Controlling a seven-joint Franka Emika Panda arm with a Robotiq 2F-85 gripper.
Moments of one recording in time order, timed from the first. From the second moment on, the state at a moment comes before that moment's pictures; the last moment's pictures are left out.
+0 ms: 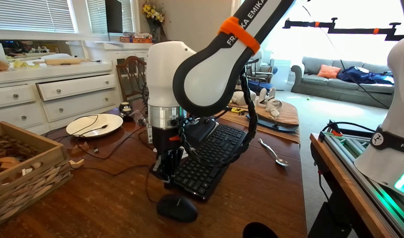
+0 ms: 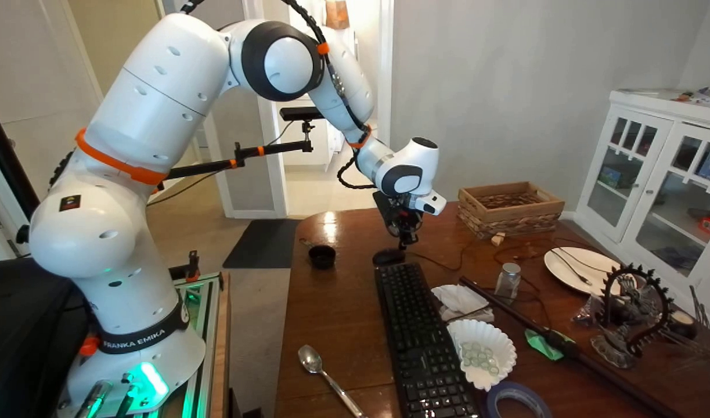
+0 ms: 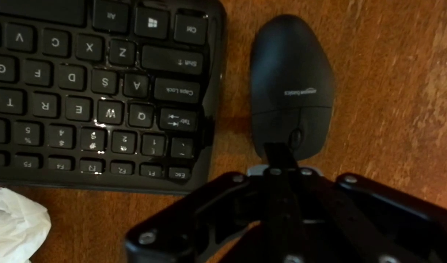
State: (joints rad) arm 0.21 0.69 0.09 -1.83 0.14 2.51 0.25
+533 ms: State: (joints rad) arm 0.23 0.74 0.08 -1.77 0.13 2.51 0.25
